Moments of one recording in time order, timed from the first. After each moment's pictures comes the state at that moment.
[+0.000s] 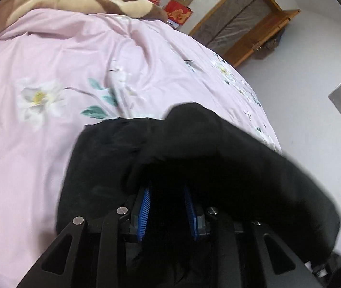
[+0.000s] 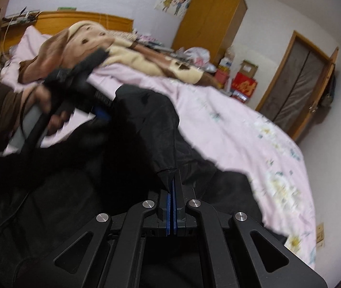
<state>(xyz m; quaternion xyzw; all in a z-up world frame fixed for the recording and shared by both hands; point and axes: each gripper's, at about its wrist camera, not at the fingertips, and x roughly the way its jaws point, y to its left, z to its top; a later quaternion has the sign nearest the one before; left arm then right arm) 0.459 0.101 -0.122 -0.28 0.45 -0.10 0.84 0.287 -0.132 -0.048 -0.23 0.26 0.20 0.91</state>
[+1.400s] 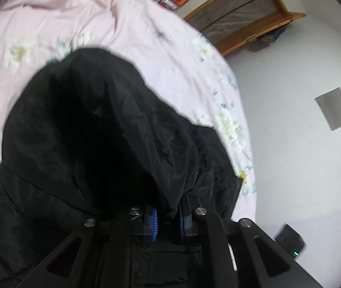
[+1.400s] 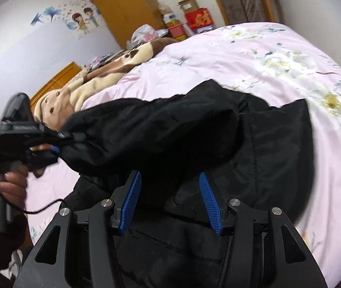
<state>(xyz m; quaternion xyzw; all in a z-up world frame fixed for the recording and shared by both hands) 0.408 -0.006 -0.058 -0.34 0.48 -0.14 0.79 0.321 -0.269 -0.079 0.16 0.40 0.19 0.89</state>
